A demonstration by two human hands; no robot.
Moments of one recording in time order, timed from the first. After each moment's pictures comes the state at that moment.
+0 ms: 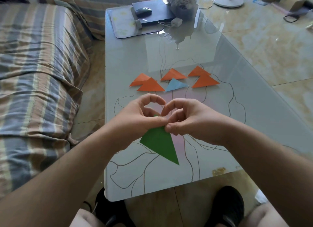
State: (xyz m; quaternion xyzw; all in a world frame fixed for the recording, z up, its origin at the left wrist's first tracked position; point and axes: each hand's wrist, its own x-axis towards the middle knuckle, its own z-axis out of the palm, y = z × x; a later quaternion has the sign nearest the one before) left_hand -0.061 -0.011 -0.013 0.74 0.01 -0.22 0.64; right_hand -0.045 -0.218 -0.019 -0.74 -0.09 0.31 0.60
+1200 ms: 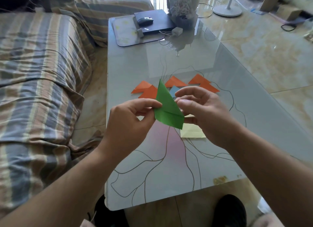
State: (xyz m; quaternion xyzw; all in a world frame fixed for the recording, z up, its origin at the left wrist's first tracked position) left_hand -0.067 -0.009 -0.019 0.84 -0.06 0.14 0.52; right_hand -0.037 -0.221 -0.008 -0.67 -0.04 0.12 0.73
